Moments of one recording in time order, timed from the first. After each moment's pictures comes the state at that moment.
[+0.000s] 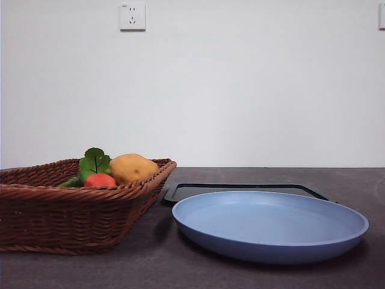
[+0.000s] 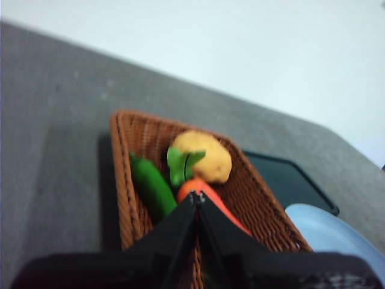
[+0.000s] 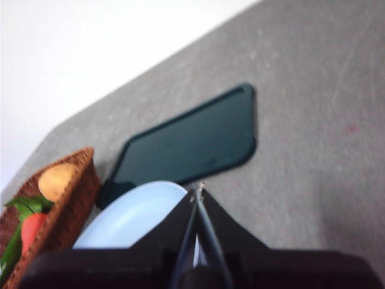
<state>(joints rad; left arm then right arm) -0.02 0.05 0.06 -0.13 0.37 -0.41 0.06 0.03 0.05 -0.24 -0.24 0.51</state>
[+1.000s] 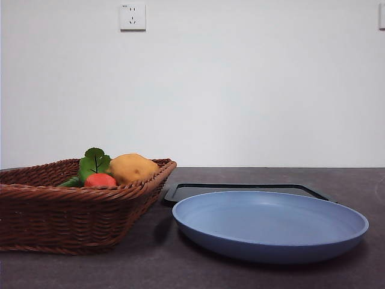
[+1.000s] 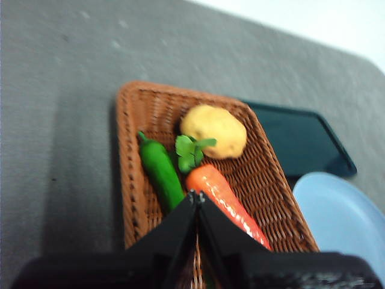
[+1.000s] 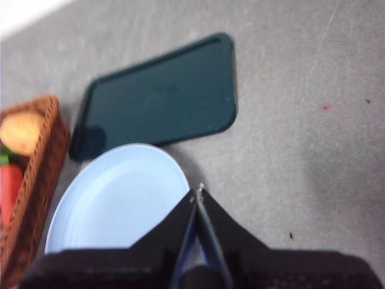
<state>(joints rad) -0.03 0.65 0.51 -0.33 0.39 -0.25 0.06 0.57 0.54 -0.57 -0.25 0.33</state>
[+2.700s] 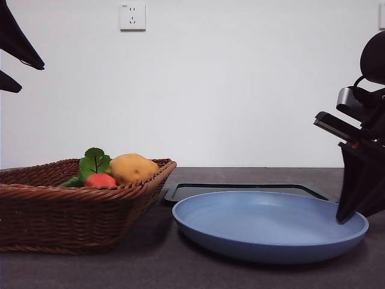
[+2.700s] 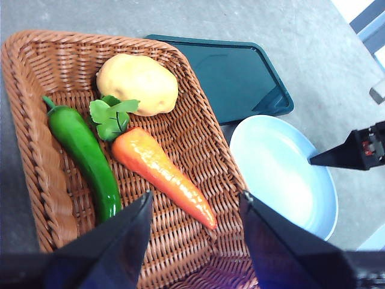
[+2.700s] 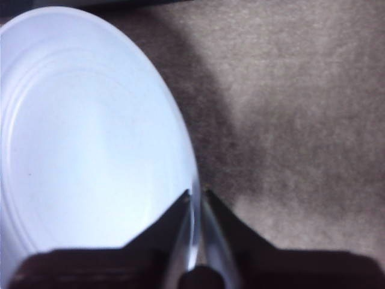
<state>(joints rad) -0.11 0.86 0.68 -0.48 0.55 -0.18 0.22 1.43 0.67 -0.38 -0.39 0.27</state>
